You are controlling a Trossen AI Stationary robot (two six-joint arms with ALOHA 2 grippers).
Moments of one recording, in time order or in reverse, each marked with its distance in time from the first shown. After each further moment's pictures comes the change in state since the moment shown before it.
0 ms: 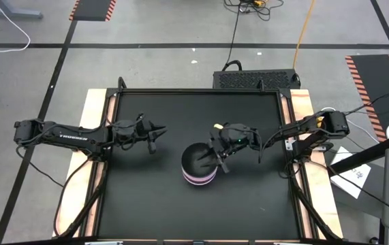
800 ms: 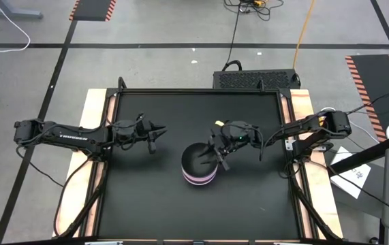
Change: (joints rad) left arm 0.000 0.000 0.000 -0.001 0.000 0.004; right arm -0.023 -0.027 -0.001 -0.019 -0.001 0.011
